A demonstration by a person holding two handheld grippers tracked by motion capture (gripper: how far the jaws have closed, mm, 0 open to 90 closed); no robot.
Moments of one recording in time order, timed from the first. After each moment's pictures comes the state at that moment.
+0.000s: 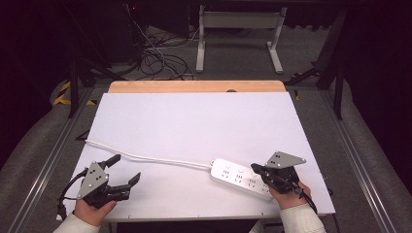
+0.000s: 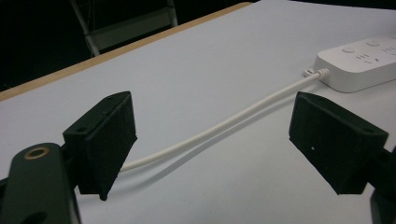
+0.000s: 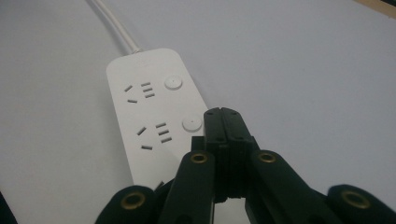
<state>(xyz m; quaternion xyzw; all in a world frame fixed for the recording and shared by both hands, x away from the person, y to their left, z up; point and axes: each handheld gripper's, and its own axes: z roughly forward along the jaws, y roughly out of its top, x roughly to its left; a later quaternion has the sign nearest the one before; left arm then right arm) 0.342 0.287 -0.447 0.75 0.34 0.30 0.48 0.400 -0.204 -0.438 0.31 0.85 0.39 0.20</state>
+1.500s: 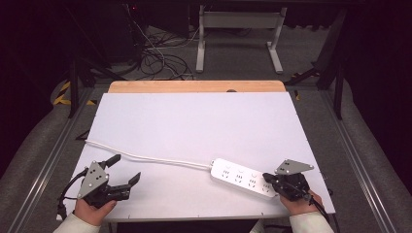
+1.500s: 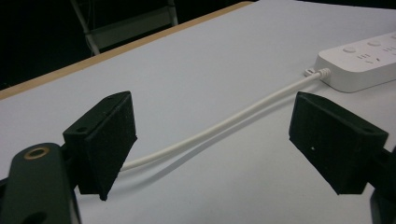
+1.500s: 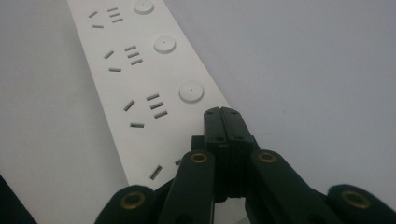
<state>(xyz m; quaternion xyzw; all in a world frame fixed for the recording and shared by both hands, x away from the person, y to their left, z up) 0.342 0.287 -0.447 0.75 0.34 0.30 0.48 0.391 -0.234 -0.459 0.35 0.86 0.34 0.18</state>
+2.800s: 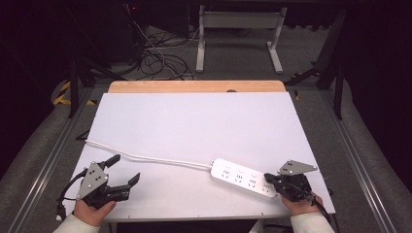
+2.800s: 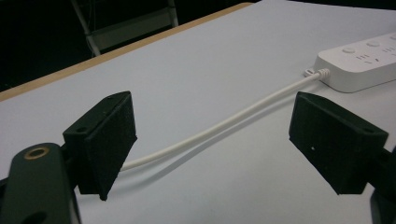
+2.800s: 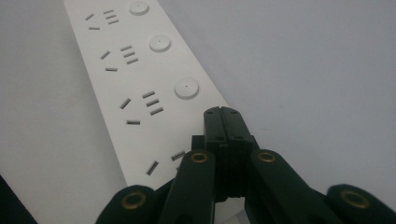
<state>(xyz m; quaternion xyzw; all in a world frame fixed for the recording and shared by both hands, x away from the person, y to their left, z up) 0.341 0.287 -0.447 0.75 0.34 0.31 0.48 0.390 -0.240 -0.463 0.36 0.85 0.35 0.18</state>
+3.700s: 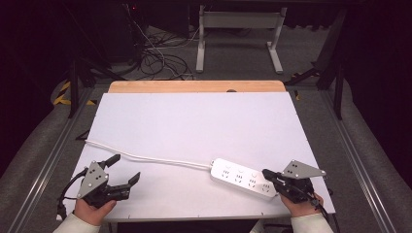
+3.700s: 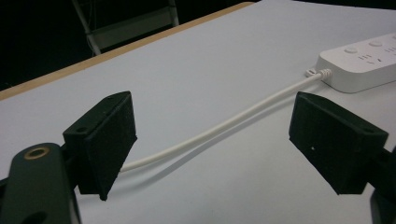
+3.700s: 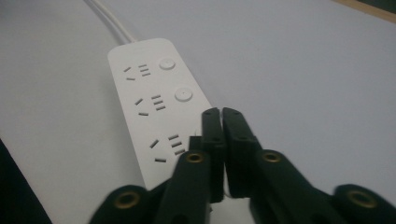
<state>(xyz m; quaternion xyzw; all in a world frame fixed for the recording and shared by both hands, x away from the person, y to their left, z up) 0.343 0.287 -0.447 0.75 0.34 0.30 0.48 0.379 -0.237 -0.445 0.32 0.83 0.42 0.21</state>
